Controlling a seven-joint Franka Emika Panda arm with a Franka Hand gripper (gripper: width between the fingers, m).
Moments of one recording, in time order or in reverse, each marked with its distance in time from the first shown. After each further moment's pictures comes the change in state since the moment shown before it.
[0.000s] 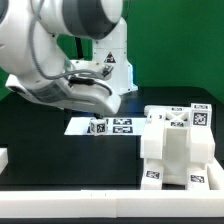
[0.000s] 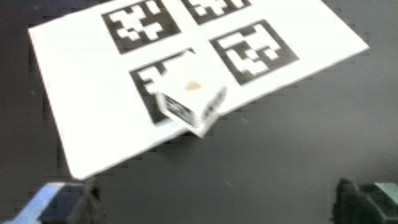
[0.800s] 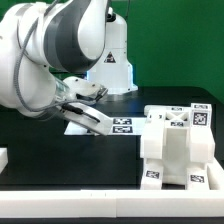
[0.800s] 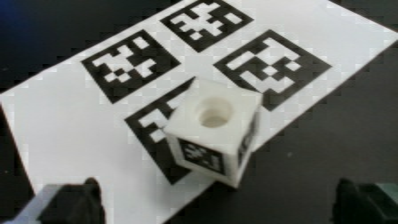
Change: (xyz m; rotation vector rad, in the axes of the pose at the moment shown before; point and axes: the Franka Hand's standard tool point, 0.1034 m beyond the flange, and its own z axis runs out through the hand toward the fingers) arm 0.002 0.025 0.052 0.084 -0.167 0.190
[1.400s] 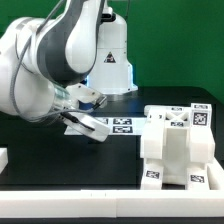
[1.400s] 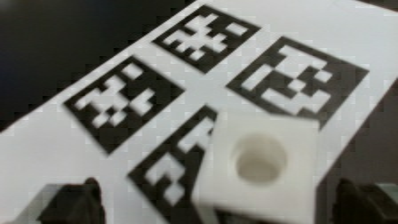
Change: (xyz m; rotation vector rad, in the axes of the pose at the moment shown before) arm -0.006 0.015 0.045 0.114 -0.082 0.140
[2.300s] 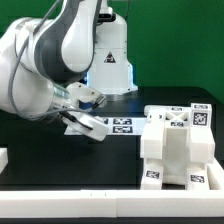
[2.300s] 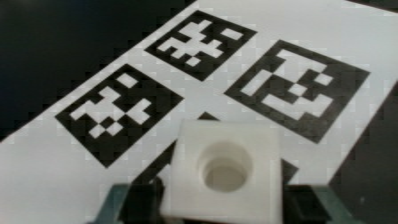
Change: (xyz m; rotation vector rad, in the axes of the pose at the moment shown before) arm -0.003 -0.003 -0.019 0.006 0.042 -0.039
